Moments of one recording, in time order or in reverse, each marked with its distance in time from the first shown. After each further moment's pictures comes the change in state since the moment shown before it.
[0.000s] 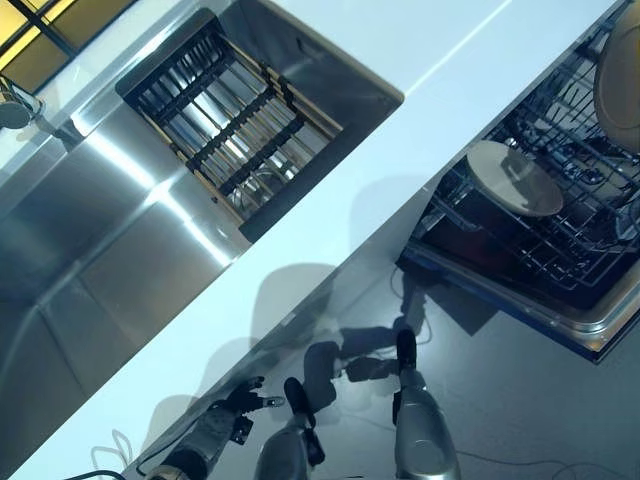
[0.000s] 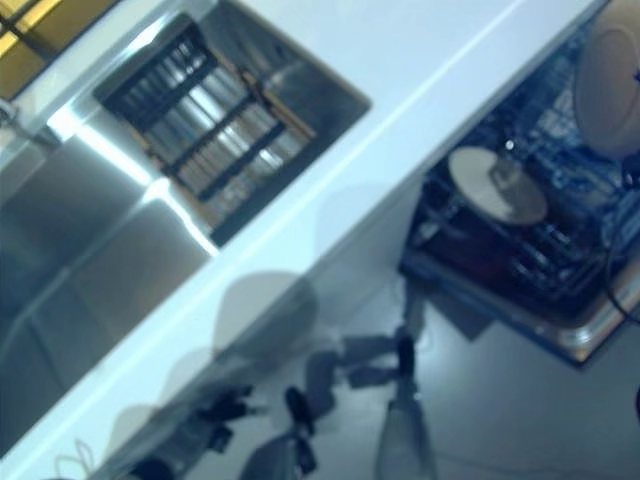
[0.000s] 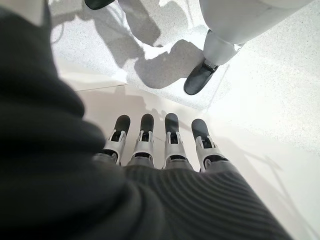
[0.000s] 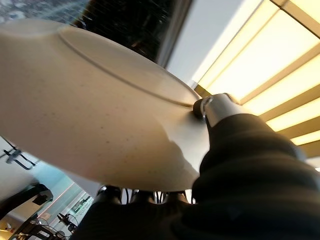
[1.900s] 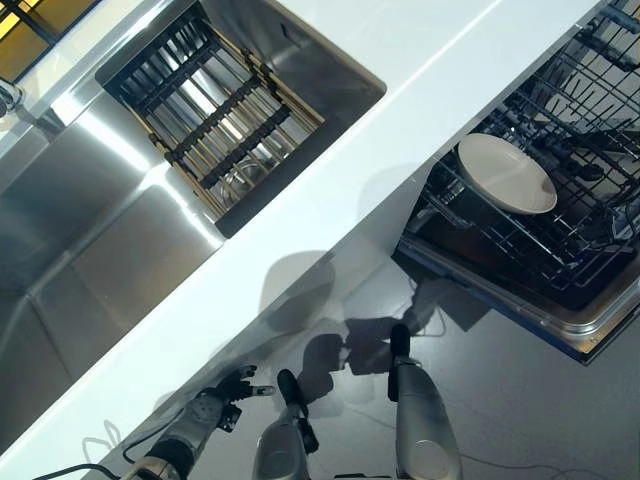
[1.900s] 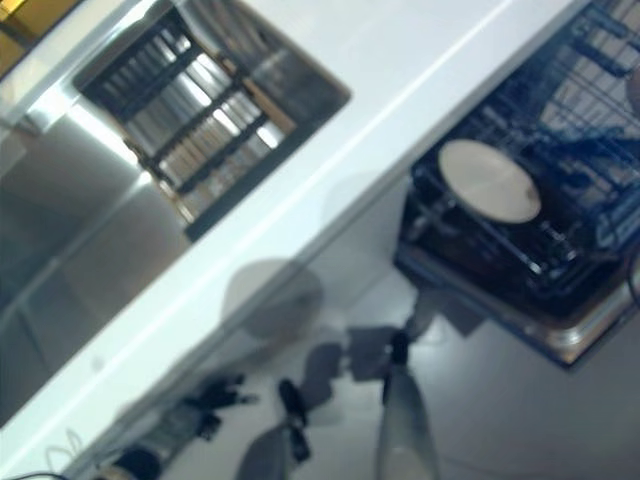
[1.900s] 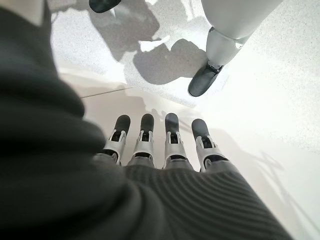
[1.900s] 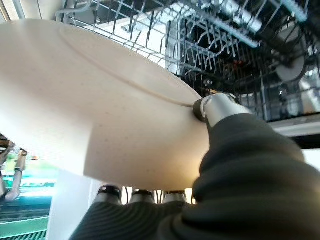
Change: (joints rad) left arm -0.009 0.083 0.022 -0.051 0.006 0.021 -0.078; right arm -0.009 -0.149 0.201 0.106 -0.670 0.049 0.184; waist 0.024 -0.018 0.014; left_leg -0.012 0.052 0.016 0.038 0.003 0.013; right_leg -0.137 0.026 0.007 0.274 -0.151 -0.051
